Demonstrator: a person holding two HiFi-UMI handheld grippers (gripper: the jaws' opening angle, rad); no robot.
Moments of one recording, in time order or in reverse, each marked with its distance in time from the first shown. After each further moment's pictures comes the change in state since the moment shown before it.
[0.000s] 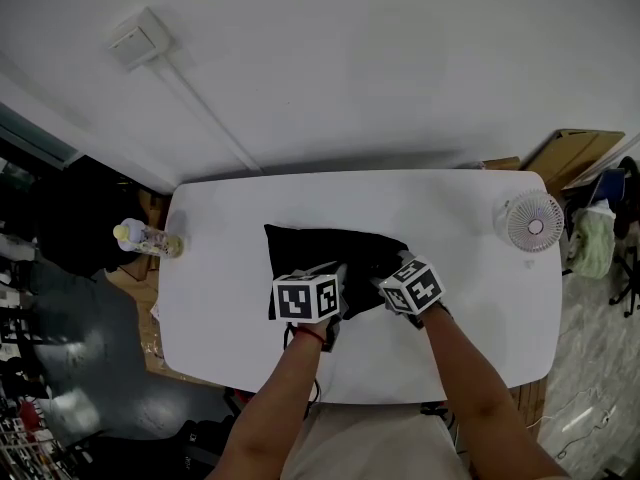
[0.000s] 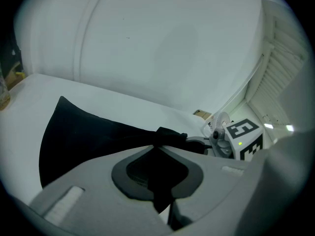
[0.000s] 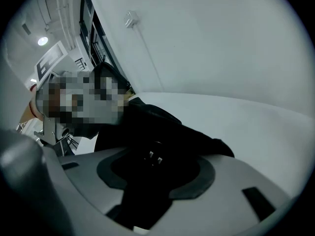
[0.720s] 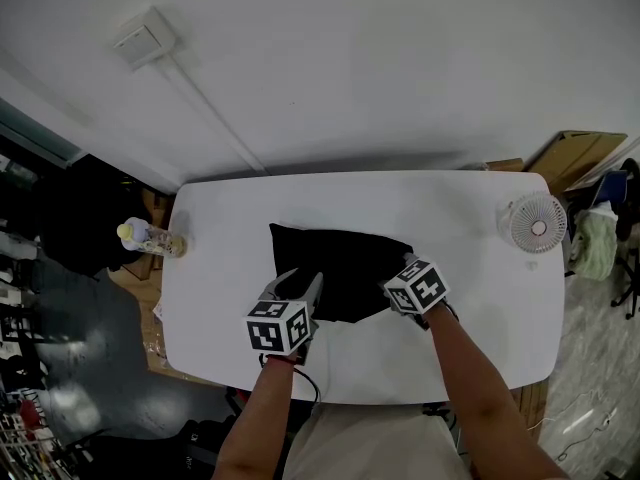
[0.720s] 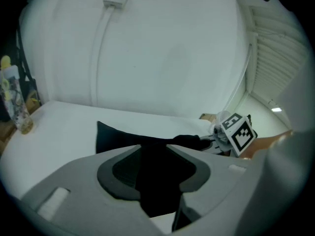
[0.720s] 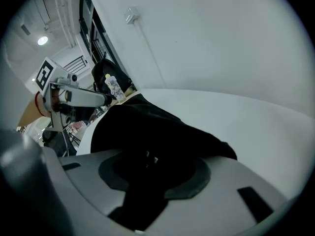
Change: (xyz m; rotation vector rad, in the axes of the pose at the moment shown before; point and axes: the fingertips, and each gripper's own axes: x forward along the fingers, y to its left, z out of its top) left arm -0.069 0.041 0.006 0.145 -0.166 0.110; right arm 0.000 0.003 -0.006 -0.008 0.045 0.019
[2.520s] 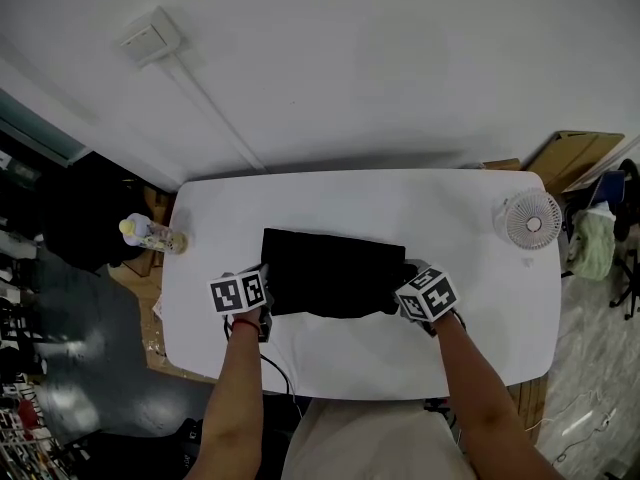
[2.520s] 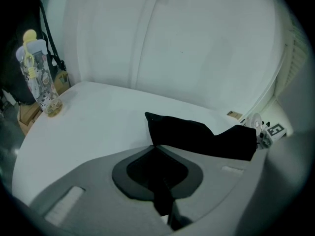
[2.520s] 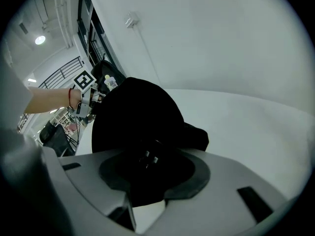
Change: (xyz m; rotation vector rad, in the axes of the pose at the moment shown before) left arm -0.005 0.127 -0.033 -0.173 0.162 0.200; right arm -0.029 -0.001 -0.024 0.018 -0.019 -0.044
